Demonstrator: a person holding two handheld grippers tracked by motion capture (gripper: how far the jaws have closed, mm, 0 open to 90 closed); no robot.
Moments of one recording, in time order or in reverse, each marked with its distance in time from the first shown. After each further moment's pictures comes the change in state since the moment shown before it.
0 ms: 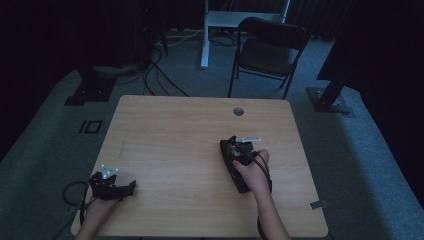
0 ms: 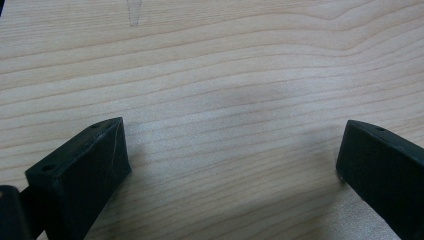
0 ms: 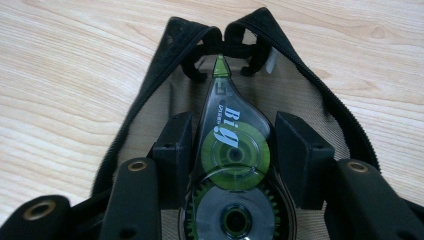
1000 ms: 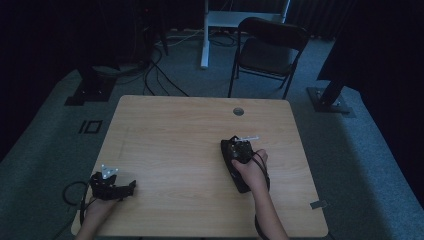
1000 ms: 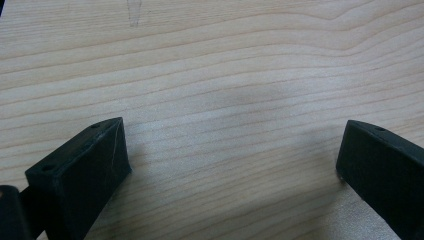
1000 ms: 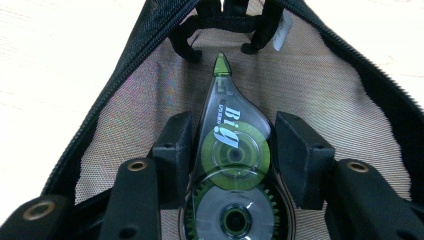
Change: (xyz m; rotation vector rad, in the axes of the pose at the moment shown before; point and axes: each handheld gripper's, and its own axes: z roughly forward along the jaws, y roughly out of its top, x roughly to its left) left arm 0.000 0.000 0.000 -0.001 0.000 -0.001; right arm -0.003 0.000 0.019 0.092 0.000 0.034
